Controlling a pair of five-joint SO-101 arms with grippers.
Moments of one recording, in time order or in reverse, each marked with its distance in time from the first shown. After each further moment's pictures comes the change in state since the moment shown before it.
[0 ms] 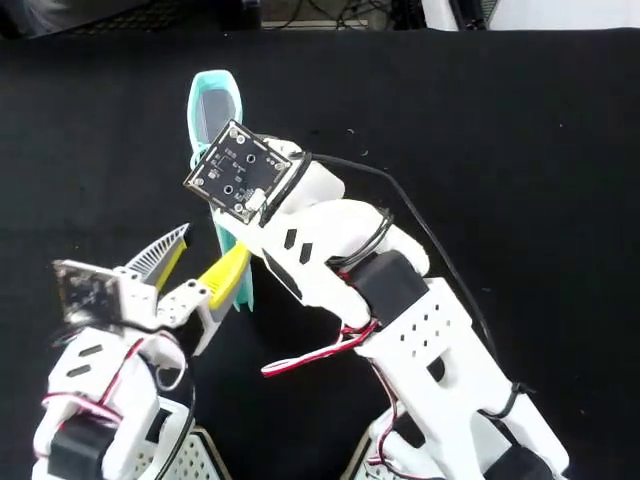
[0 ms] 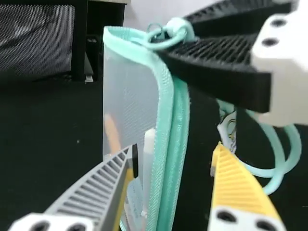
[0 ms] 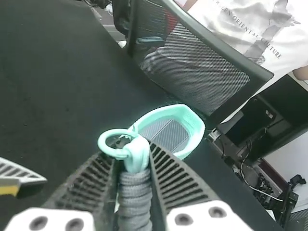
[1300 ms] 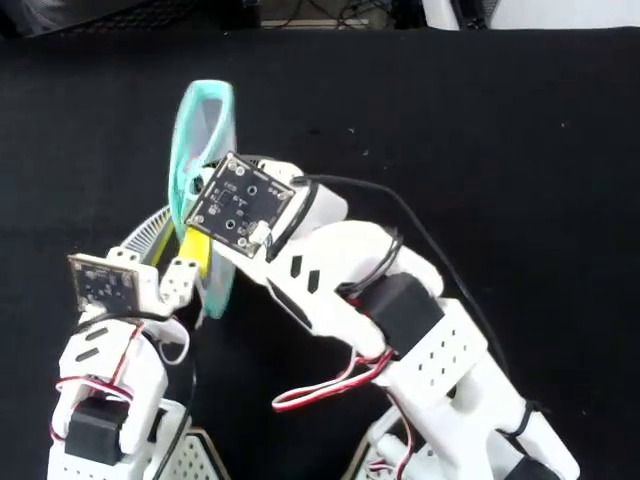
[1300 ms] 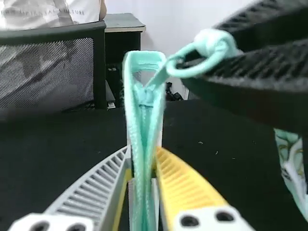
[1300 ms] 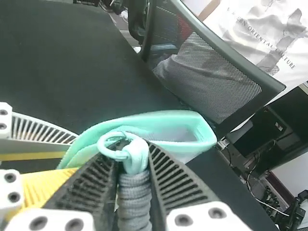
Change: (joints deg) left arm -4.5 0.1 7.3 -13.5 -8.8; right arm -3.7 -5.9 0.2 4.7 0.4
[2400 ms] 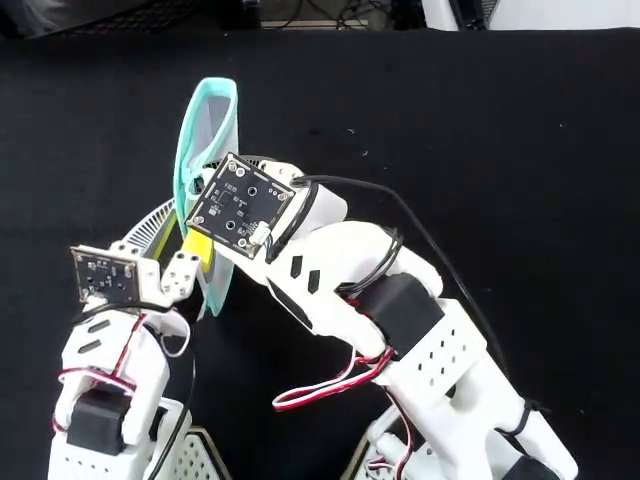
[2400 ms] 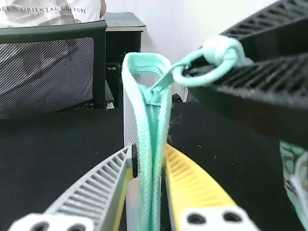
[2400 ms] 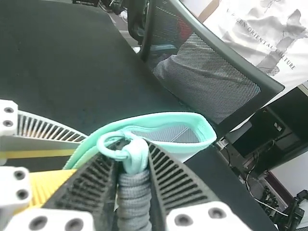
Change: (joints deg) left arm 0.0 2.6 -0.7 -3.3 2.5; right arm 0.0 0.0 0.0 0.0 0.0
